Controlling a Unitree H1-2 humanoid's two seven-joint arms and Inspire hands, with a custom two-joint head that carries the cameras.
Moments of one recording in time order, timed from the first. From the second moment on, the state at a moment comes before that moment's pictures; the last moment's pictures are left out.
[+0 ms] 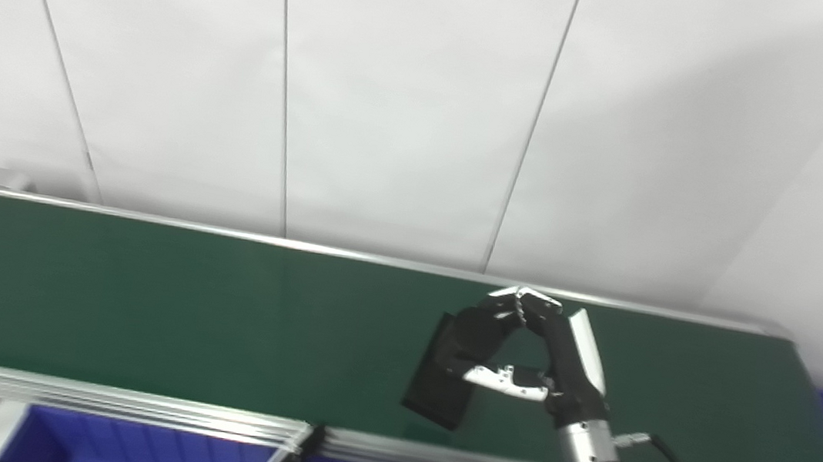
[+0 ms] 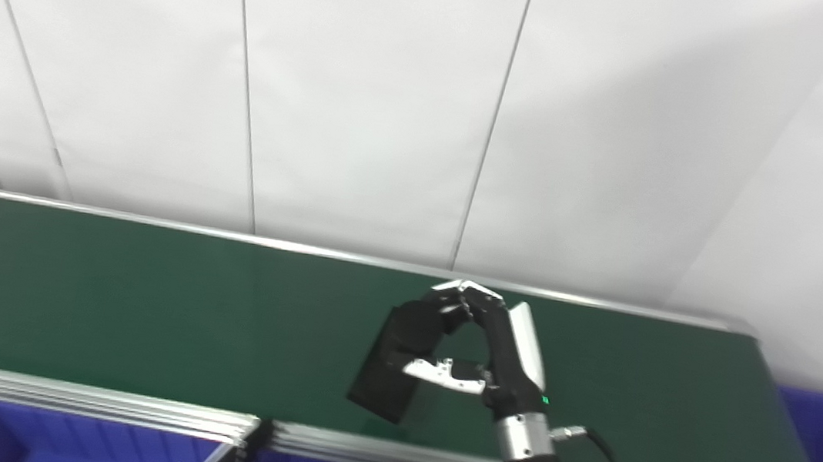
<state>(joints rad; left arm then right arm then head) 0.15 0.13 -0.42 0.28 0.05 -0.44 0.22 -0.28 -0.17 0.18 0.19 -0.26 -0.32 -0.06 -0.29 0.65</state>
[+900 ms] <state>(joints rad) 0.20 0.13 -0.13 0.10 -0.15 -0.44 -0.11 0.09 -0.15 0.12 -0.17 -0.39 -0.05 0.00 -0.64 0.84</state>
